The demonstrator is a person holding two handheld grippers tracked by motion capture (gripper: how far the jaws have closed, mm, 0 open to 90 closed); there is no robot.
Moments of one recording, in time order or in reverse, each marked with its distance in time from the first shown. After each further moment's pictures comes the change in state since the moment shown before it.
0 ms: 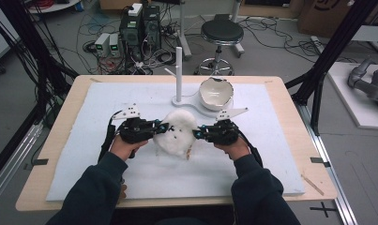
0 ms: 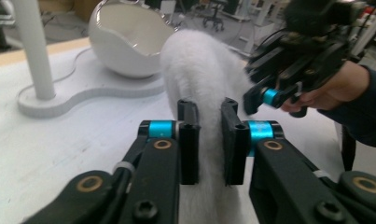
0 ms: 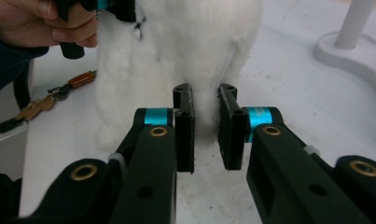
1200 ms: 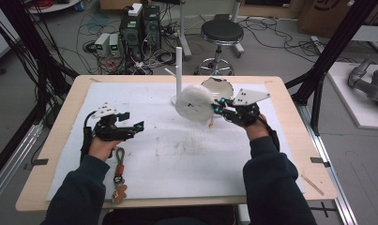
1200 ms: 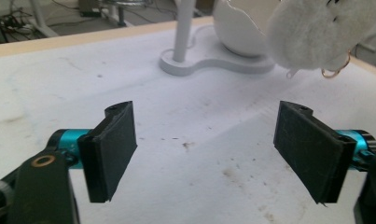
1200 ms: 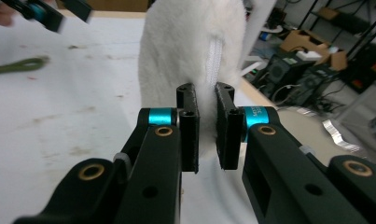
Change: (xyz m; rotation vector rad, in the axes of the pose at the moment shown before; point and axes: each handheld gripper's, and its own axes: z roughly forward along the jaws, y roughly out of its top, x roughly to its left) left arm 0.035 -0.015 -0.060 0.002 0.357 -0.064; right arm -0.020 0.048 -0.059 -0.086 -0.289 -0.355
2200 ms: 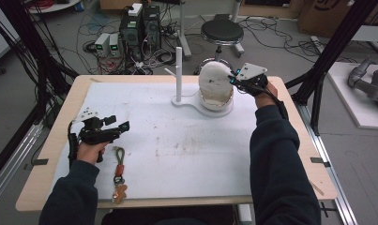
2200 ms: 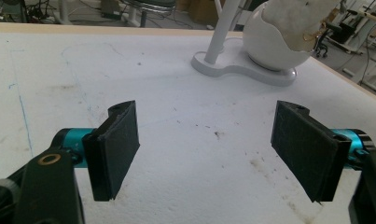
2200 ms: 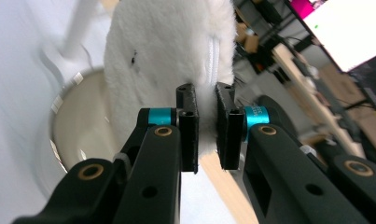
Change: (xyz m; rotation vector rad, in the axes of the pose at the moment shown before) left arm 0.027 -0.020 -0.021 -0.045 0.037 -0.124; right arm -0.095 0.010 0.020 0.201 -0.307 -0.300
